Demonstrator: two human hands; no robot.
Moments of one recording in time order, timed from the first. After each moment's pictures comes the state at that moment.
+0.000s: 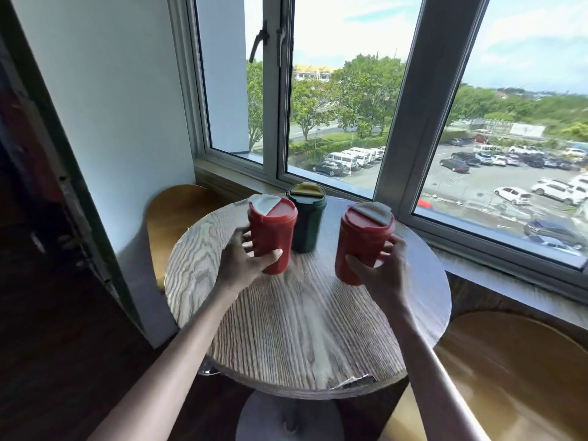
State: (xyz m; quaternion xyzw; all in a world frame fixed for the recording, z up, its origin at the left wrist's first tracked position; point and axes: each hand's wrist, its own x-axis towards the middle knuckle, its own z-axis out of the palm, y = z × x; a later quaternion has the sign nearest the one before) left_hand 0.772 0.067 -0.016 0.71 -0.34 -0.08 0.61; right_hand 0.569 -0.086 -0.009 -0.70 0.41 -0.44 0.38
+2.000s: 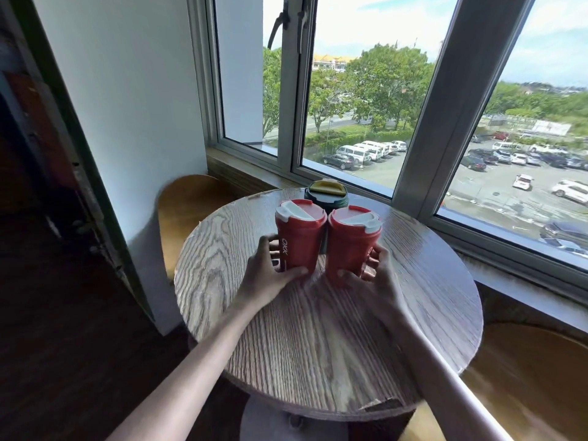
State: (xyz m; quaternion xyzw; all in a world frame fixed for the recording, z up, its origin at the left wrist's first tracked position) left_hand 0.768 0.055 -0.038 0.74 -0.39 -0.08 0.55; right_hand 0.611 -0.091 -0.044 -0.72 0.25 -0.38 0.52
